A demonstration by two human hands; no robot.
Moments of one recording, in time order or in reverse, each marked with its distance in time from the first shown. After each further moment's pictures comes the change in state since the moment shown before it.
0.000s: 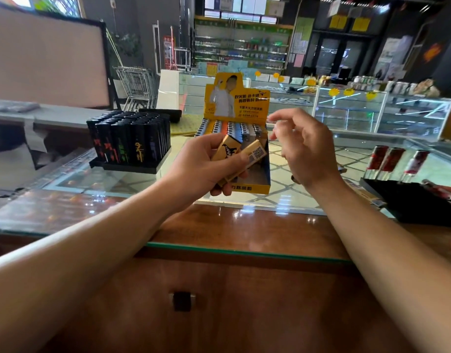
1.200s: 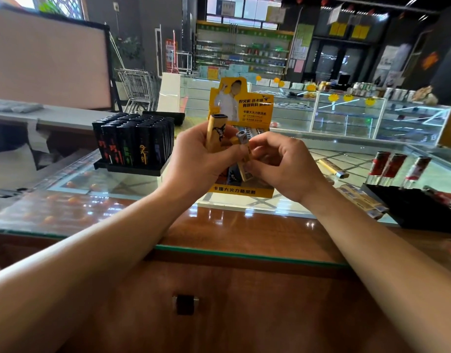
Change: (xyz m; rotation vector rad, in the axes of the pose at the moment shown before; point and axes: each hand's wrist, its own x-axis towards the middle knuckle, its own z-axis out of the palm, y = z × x) left_hand 0.008 -0.003 -0.003 0.028 0.287 0.234; right_hand -0.011 -0.017 0.013 0.071 -0.349 0.070
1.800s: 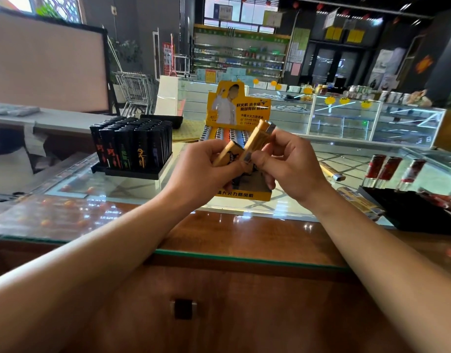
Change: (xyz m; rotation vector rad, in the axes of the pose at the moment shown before) left_hand -0.004 -0.005 0.003 0.094 -0.160 -0.071; right_hand 0.001 0.004 -0.004 0.192 0.068 -0.022
